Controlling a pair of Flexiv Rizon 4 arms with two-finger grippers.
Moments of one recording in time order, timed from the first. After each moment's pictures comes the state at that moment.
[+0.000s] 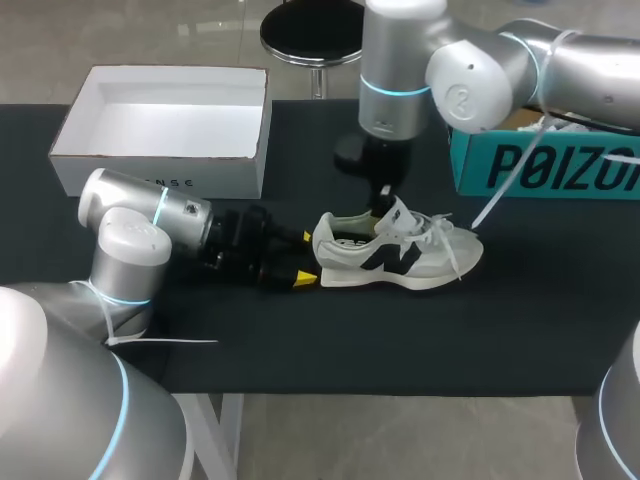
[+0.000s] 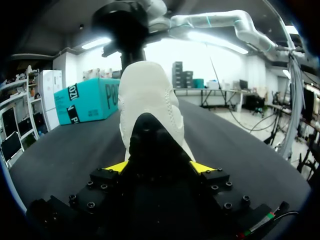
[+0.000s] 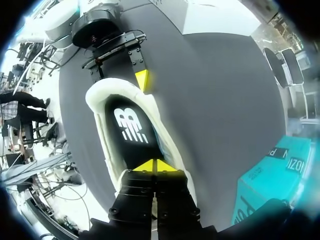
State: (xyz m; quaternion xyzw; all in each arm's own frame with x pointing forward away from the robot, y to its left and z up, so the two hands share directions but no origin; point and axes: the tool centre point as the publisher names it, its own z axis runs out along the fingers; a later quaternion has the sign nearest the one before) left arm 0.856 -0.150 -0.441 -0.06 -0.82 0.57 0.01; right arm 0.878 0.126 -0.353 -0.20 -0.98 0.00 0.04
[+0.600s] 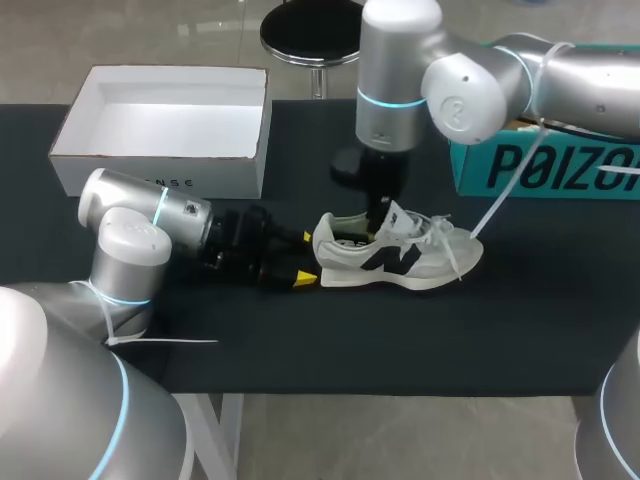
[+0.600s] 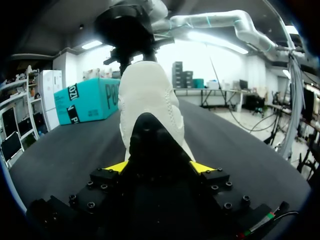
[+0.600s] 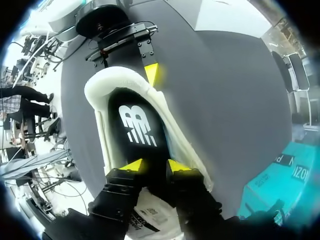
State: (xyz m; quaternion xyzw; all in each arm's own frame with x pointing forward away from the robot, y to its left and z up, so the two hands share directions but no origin) left arm 0.856 -0.150 -0.441 -0.06 -0.82 0.57 0.01; right arm 0.869 0.131 -0.374 -0.18 -0.98 0.00 0.06
